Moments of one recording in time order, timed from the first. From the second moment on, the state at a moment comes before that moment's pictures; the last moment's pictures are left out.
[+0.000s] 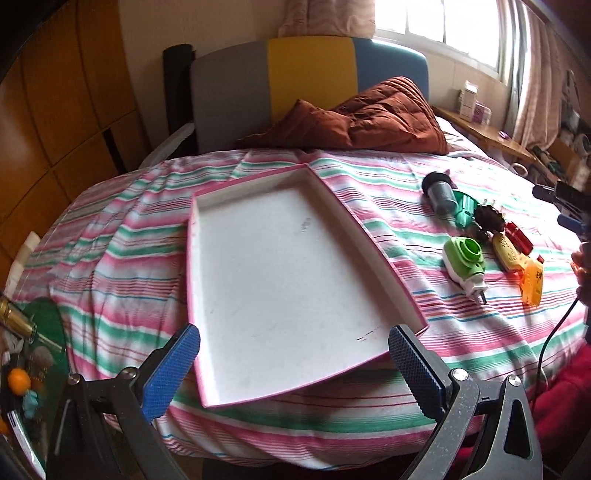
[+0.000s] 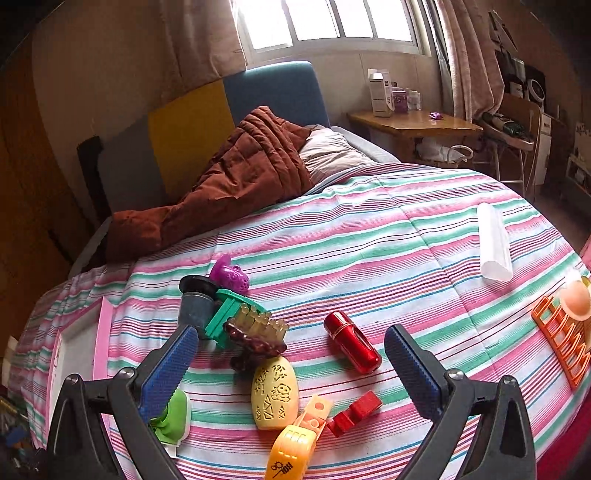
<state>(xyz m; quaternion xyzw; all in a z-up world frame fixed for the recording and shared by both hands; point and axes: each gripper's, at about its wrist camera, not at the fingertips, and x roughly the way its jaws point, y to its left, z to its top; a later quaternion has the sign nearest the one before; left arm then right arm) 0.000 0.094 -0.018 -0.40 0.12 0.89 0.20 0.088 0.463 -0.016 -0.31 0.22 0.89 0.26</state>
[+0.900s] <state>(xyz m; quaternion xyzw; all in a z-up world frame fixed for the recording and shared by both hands) -0.002 0.239 -0.016 -0.41 0.16 0.82 0.36 0.113 0.507 -0.025 -0.31 0.32 0.84 0.31</state>
